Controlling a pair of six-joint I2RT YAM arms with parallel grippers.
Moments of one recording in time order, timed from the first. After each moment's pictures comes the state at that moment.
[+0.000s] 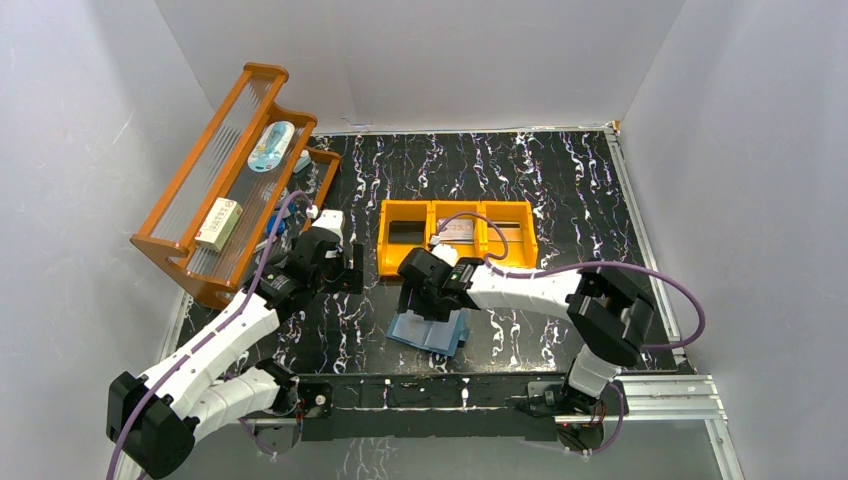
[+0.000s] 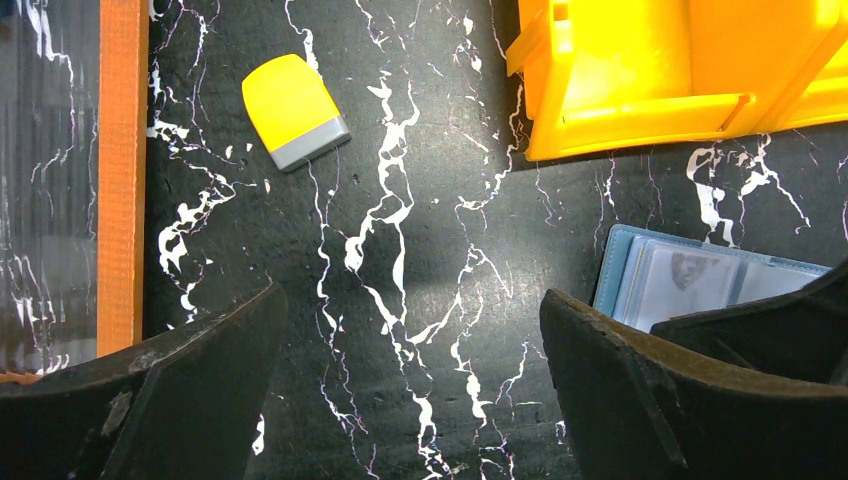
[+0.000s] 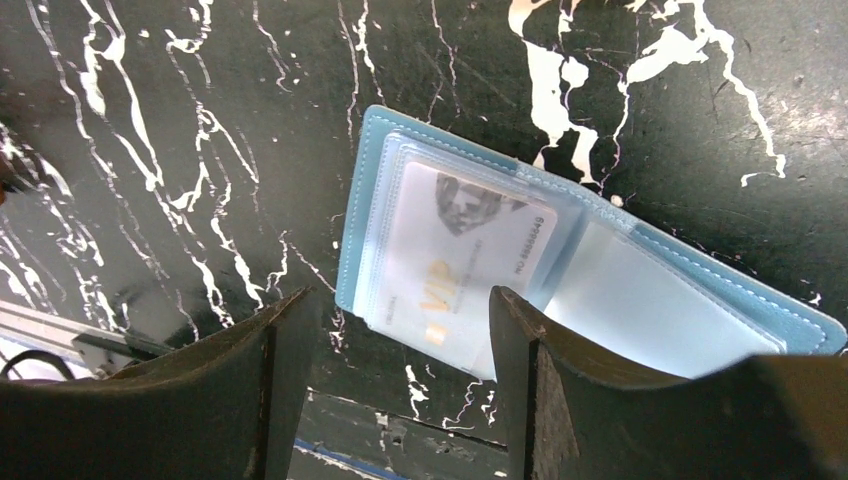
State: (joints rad) left arm -0.58 0.97 0.74 -0.61 -0.27 -0.34; right arm 1.10 1.65 1.05 -0.47 0.14 1.20
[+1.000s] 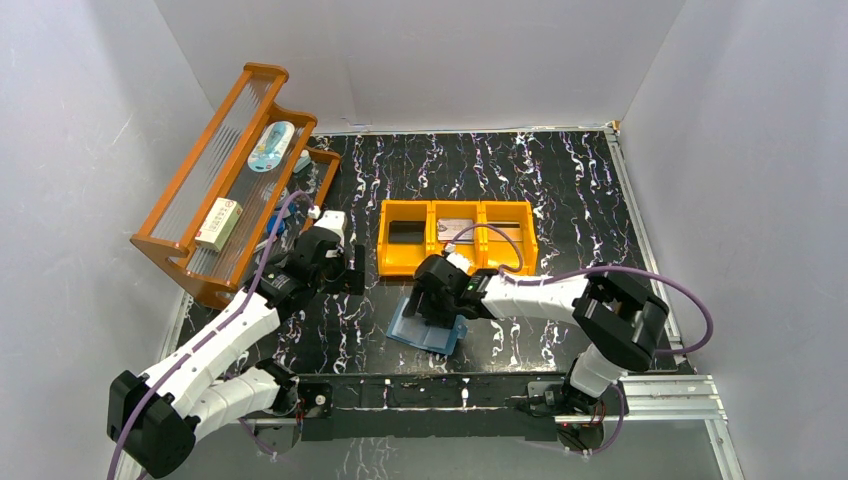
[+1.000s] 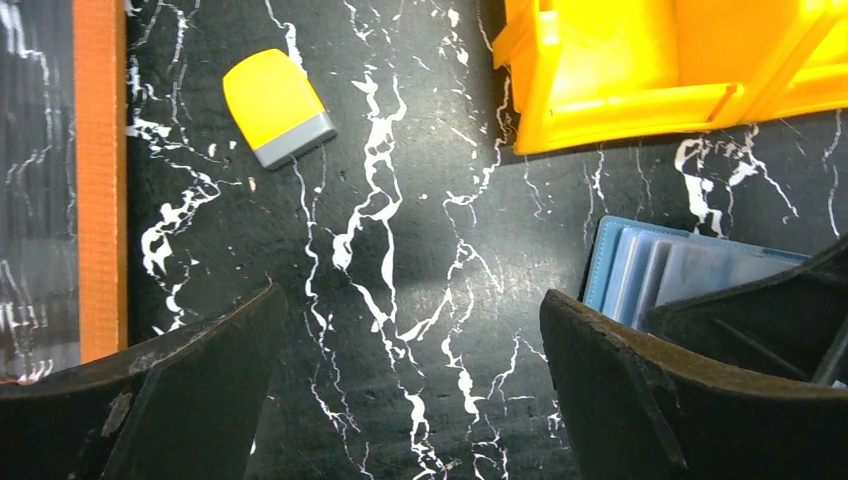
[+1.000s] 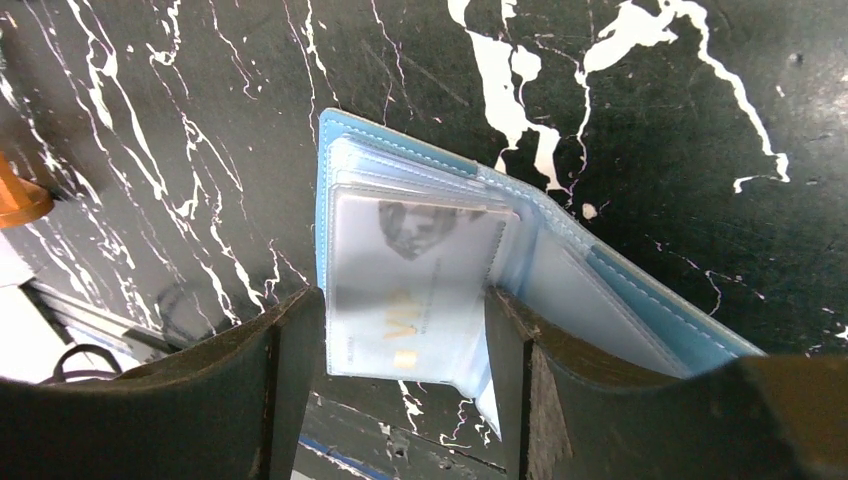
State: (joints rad) left arm -0.58 0.97 0.74 -0.61 -0.25 -0.34; right arm 1.07 1.61 0.87 -0.27 0.09 1.27
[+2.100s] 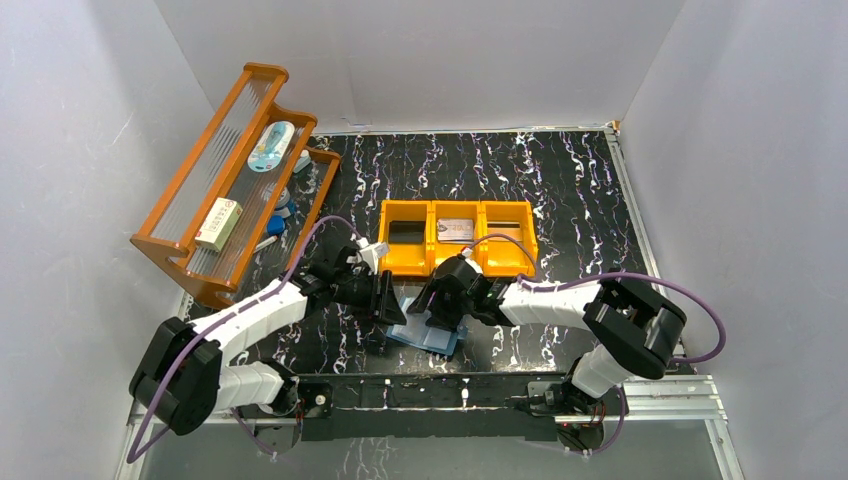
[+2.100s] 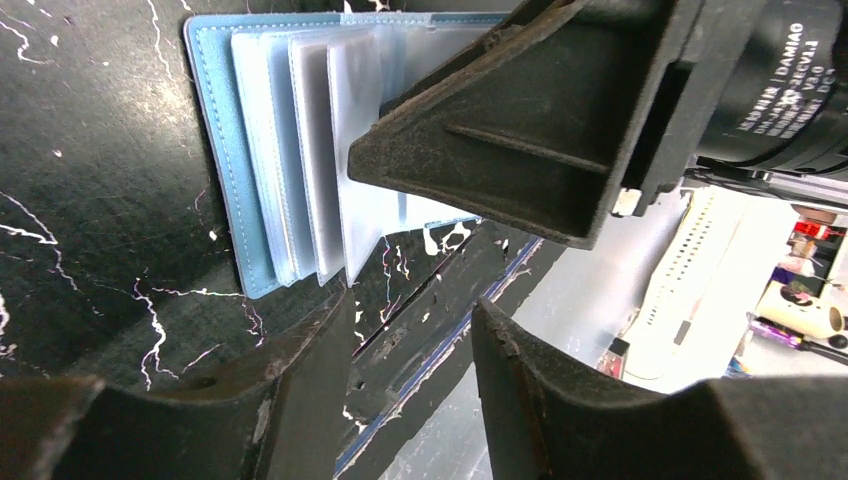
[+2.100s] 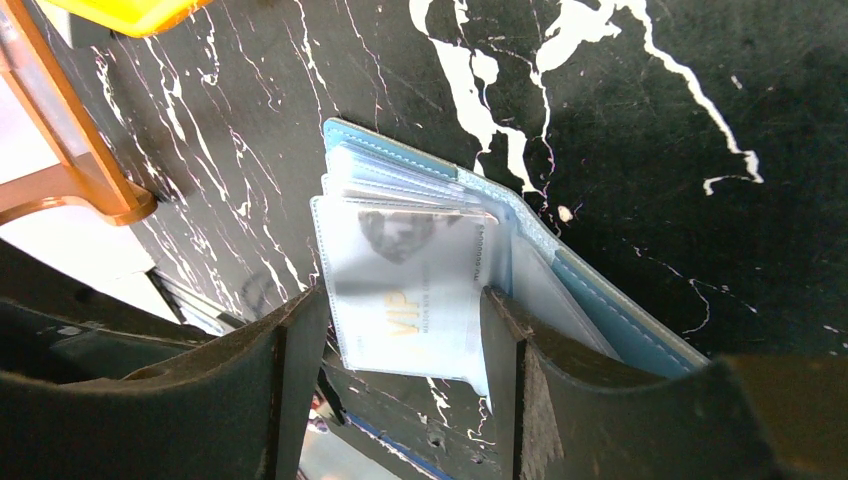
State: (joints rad) left arm -0.59 1.21 0.60 -0.33 0.62 -0.56; right arm 1.01 1.53 0.68 -0.03 -0.01 1.38
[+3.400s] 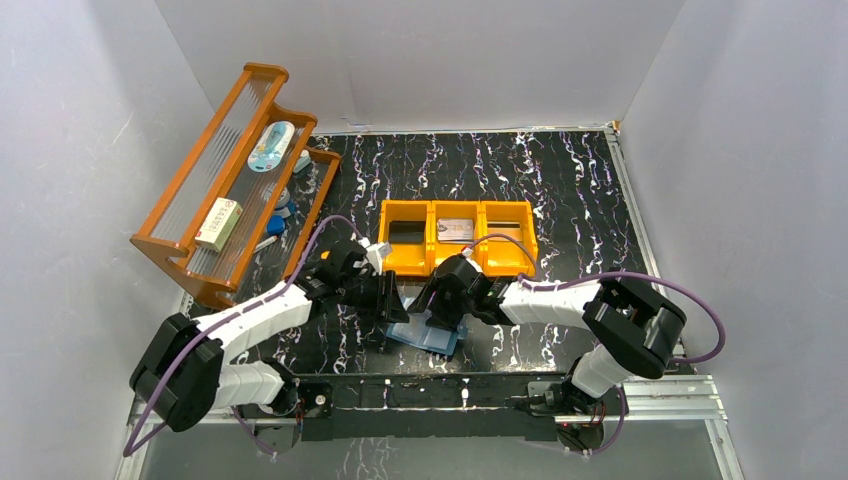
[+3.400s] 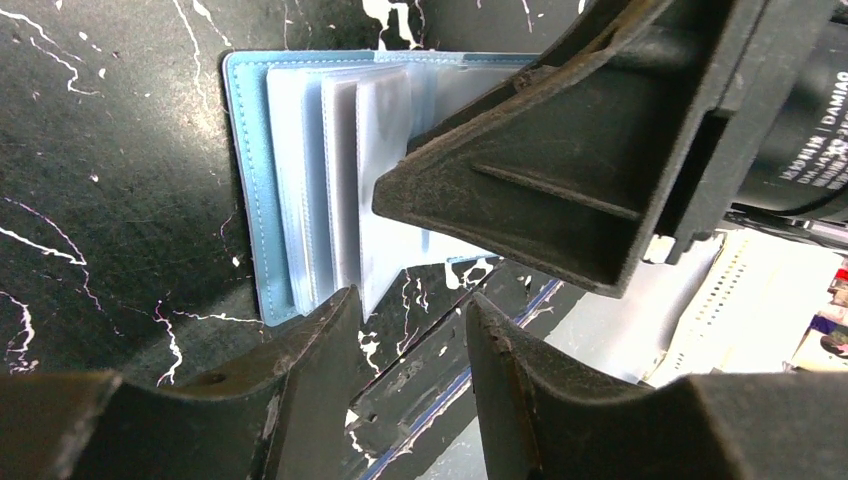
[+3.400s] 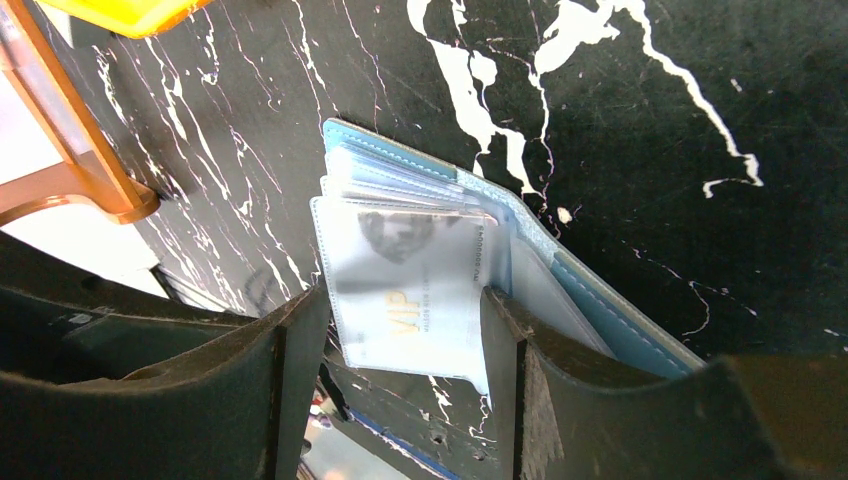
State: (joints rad) left arm -0.65 1.22 0.58 -0.26 0.48 -0.62; right arm 1.00 1.53 0.68 -0.03 -0.03 1.38
